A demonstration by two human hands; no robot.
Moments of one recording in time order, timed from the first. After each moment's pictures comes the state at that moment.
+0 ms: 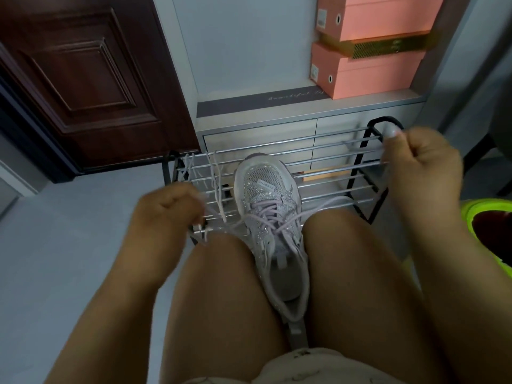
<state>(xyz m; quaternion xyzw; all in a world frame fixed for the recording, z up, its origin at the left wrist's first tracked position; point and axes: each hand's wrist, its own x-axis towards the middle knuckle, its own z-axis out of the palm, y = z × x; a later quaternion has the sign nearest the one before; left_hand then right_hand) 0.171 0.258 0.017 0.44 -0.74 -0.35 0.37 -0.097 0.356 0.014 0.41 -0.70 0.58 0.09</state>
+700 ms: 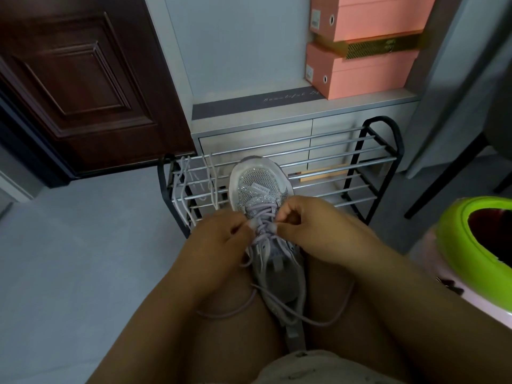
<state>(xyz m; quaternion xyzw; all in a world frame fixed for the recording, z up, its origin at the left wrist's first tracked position) 0.135 0.259 -0.026 0.38 -0.86 -0.26 0.22 -0.034 0.332 -0.015 0.56 -0.72 0.32 -0.25</state>
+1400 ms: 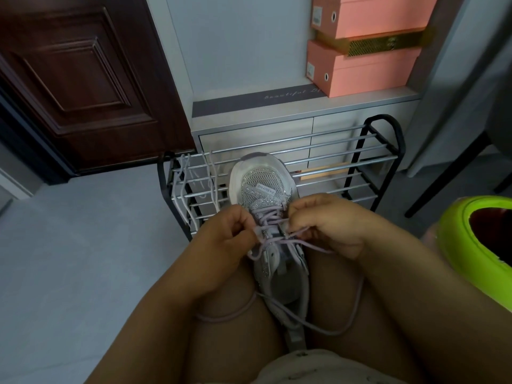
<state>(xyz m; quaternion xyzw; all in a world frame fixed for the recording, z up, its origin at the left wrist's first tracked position) 0.134 0.263 -0.023 0.32 -0.77 -0.50 0.23 -0.045 0.329 -0.011 0.42 -0.62 0.43 -0.51</state>
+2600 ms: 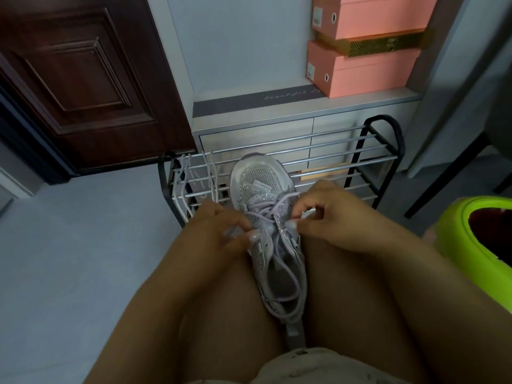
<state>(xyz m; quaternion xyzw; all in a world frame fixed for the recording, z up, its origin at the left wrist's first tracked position) 0.149 0.252 -0.026 0.38 -0.87 -0.26 0.17 -0.068 0.341 -0.016 0.64 -0.68 0.30 -0.19</state>
